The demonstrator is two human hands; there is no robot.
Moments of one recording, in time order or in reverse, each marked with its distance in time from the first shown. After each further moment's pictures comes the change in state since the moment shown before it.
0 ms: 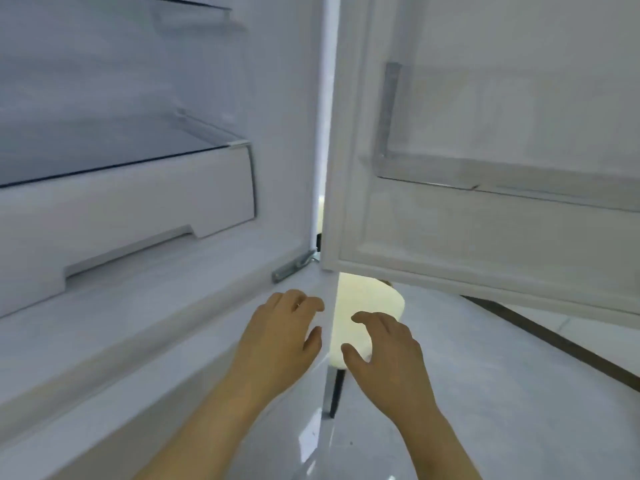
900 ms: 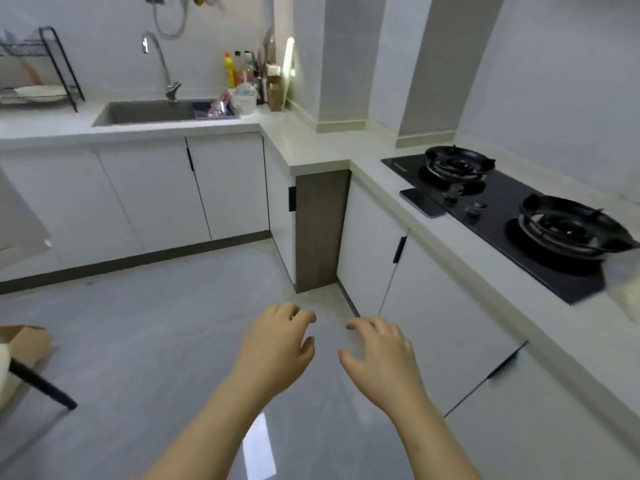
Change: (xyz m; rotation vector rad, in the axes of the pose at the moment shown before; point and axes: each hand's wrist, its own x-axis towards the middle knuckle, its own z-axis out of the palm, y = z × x) left_hand -0.115 0.542 0.170 -0.313 -0.548 0.968; right_hand -0.428 0.298 -0.223 -0.145 0.387 1.108
